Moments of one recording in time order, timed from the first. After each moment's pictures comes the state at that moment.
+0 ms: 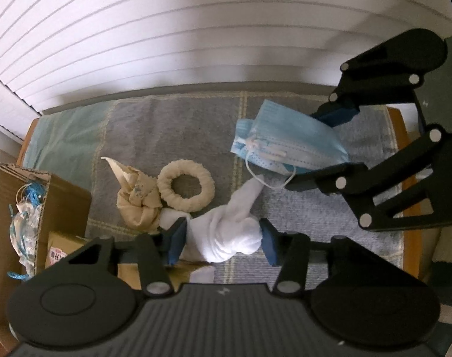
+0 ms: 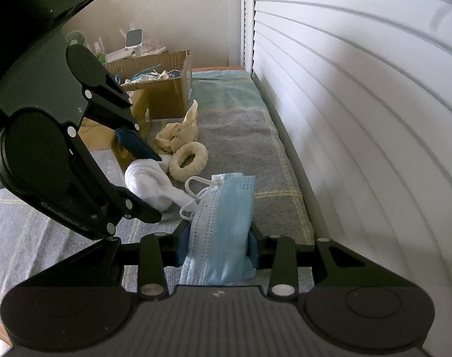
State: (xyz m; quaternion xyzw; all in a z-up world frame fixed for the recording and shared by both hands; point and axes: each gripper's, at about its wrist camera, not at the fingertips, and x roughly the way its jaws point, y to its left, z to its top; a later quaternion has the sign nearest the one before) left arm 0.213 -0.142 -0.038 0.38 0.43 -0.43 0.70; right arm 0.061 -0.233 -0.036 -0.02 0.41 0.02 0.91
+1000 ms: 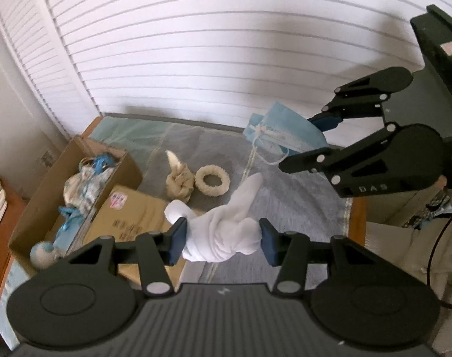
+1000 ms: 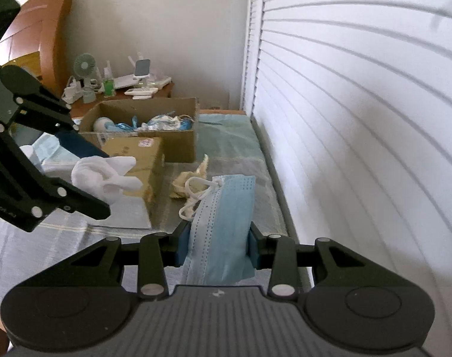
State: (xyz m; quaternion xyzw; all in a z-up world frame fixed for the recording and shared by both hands) left arm 0.155 -0.055 0.048 0.27 0.38 -0.39 0.80; right arm 0.032 -0.214 0.029 -0.05 0.36 0.03 0.93
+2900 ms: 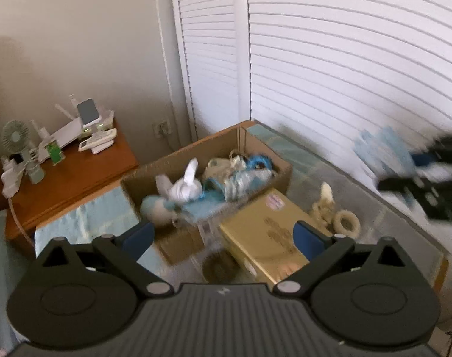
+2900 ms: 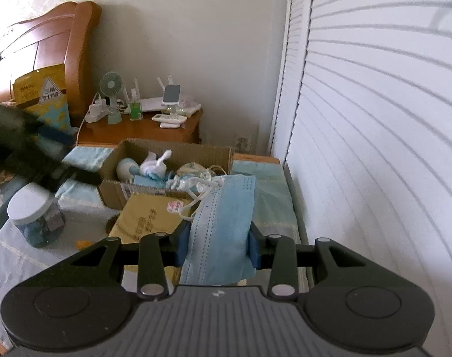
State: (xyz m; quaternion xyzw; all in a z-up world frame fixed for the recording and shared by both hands) left arm 0.188 0.047 0.061 0.10 0.35 -0.16 0.92; right arm 0.103 -0.183 0.066 -0.07 0.32 0.09 0.94
